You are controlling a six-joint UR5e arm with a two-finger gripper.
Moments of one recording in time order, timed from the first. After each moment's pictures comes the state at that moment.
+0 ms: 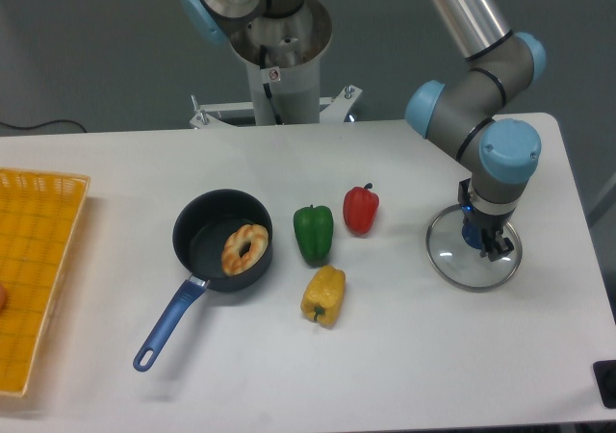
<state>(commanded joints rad) 2.81 -2.09 -1.65 -0.92 1.66 2.00</state>
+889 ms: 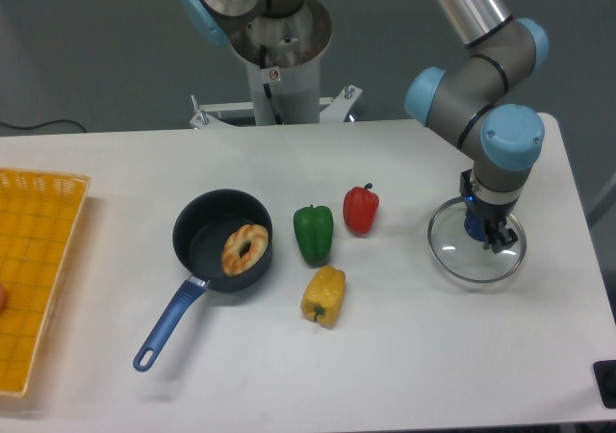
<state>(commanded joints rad) 2.81 -2.04 -1.62 -1.00 1.66 1.99</state>
